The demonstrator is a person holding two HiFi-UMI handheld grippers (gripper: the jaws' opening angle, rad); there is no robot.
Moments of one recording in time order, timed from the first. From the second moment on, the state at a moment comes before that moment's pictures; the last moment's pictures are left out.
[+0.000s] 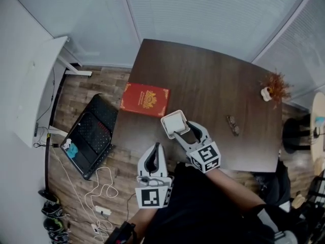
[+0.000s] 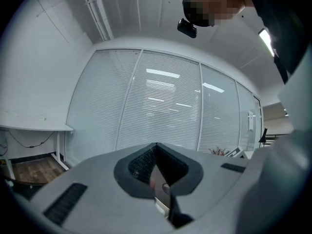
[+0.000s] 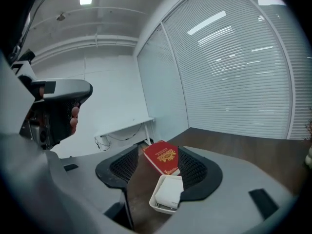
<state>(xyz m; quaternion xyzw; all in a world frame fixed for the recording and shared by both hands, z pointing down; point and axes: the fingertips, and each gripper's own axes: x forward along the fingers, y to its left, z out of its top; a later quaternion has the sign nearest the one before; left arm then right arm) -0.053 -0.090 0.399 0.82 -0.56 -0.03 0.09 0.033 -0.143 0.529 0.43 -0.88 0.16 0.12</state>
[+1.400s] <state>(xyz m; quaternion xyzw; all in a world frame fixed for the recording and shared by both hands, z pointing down) -0.123 -0.095 0.395 0.81 -0.58 -0.01 0.11 0.020 -0.156 0.634 0.45 -0.83 0.23 0.23</state>
